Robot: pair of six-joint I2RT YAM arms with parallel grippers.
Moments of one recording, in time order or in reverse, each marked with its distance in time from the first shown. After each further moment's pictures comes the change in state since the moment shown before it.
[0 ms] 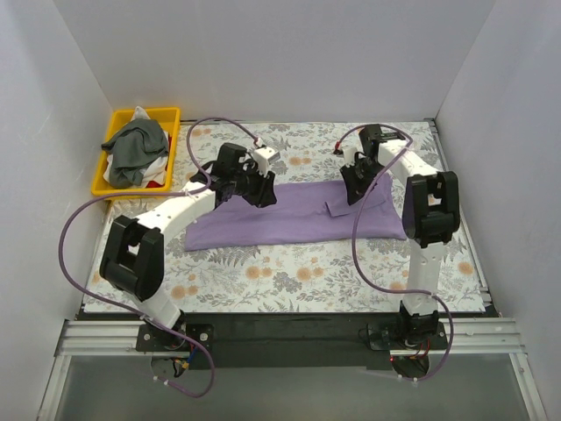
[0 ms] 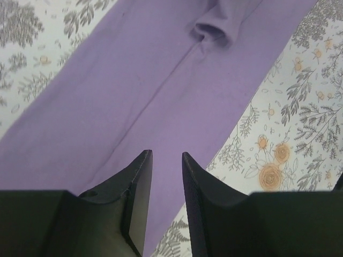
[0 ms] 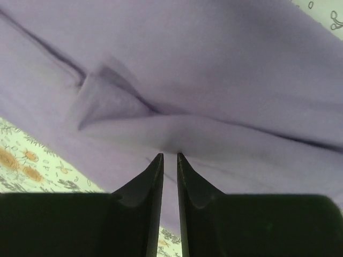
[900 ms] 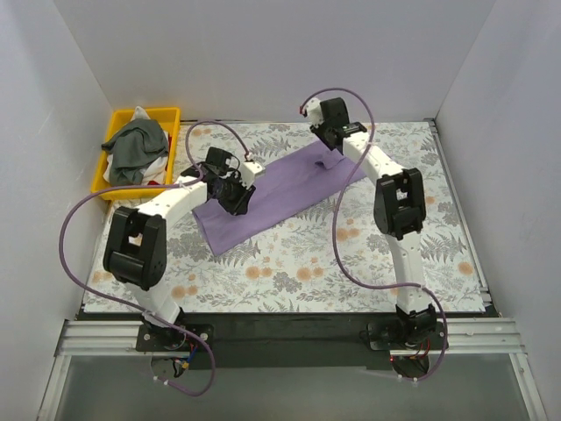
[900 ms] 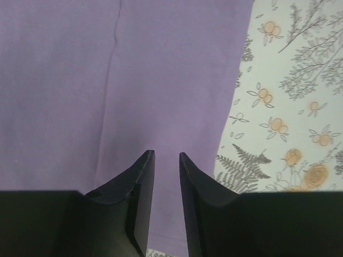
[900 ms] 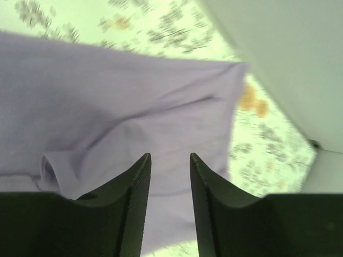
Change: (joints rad) left arm 0.149 0.032 -0.023 -0.262 -0.090 0.329; right arm 0.195 0.331 0.436 0.540 0.598 -0.168
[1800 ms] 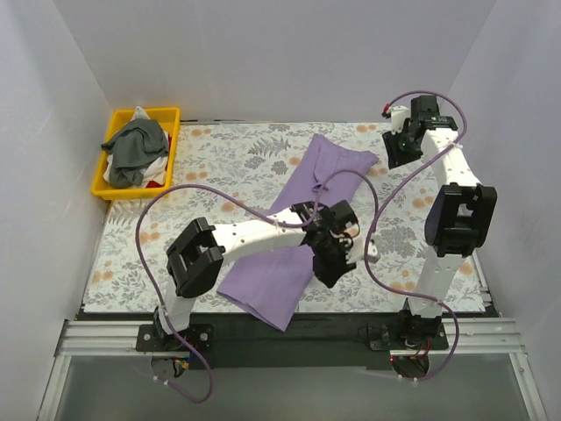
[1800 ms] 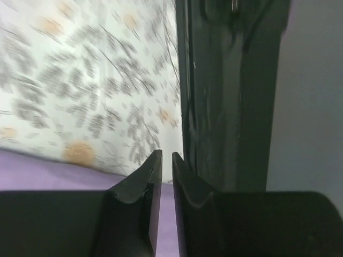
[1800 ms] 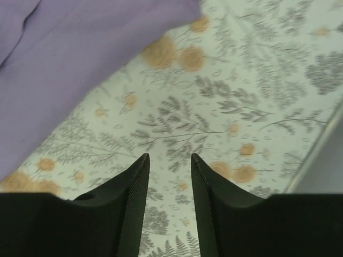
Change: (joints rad) left arm -0.793 0.290 0.401 -0.372 0.109 -0.040; right arm -0.405 -0.446 -0.298 -0.399 -0.370 0.160
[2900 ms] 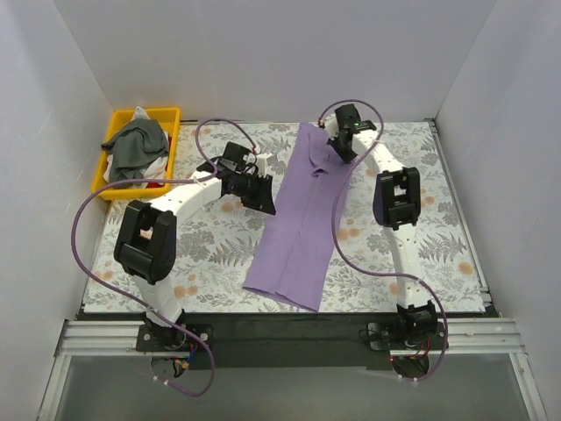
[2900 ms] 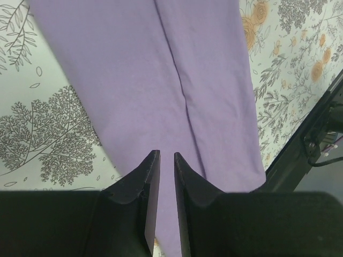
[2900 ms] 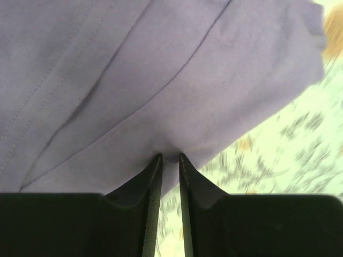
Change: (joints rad) left arm 0.695 -0.183 -0.270 0.384 0.087 -0.481; right arm 0.273 0.591 0.493 0.029 0.234 -0.045
